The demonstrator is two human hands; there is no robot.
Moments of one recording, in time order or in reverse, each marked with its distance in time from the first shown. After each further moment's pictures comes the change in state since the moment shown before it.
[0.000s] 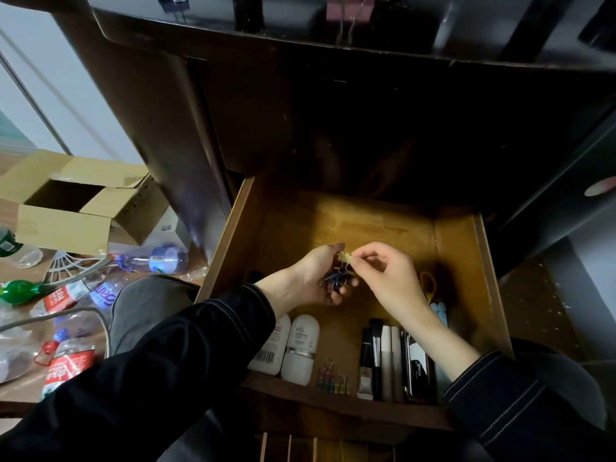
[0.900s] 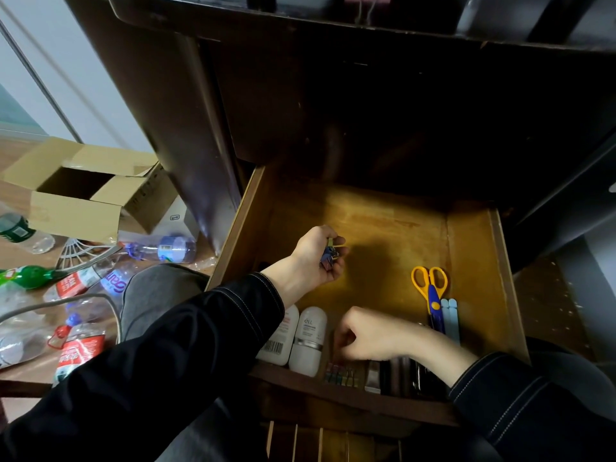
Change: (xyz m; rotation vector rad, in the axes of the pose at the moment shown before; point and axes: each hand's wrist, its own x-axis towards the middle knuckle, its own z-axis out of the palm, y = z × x) left_hand 0.007 0.006 -0.014 -0.330 0.277 0.103; right_hand -0.028 0.018 0.026 -0.613 -0.982 0.090
